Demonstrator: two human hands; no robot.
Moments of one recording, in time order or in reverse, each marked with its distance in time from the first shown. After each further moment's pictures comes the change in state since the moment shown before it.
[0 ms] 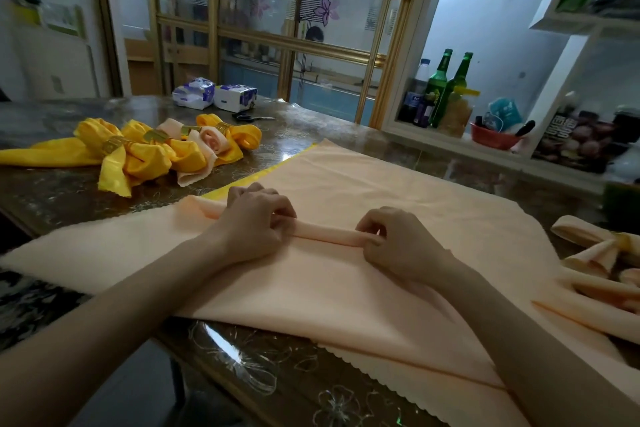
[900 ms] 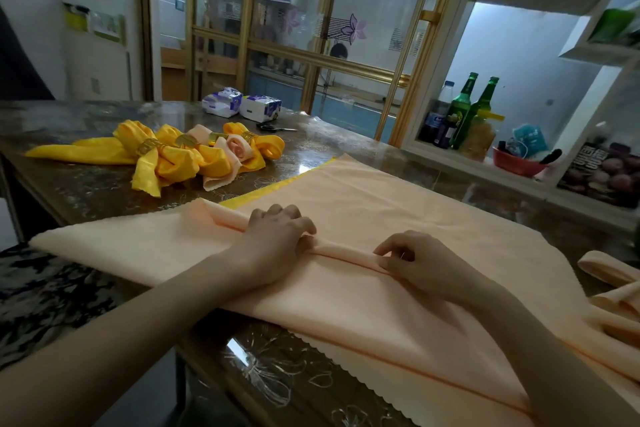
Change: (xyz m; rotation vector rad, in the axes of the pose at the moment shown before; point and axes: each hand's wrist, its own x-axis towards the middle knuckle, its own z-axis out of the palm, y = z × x) left_hand -0.010 0.017 -0.004 0.226 -0.201 -0.076; right_hand -0.002 0.003 -0.014 0.005 -0.165 0.011
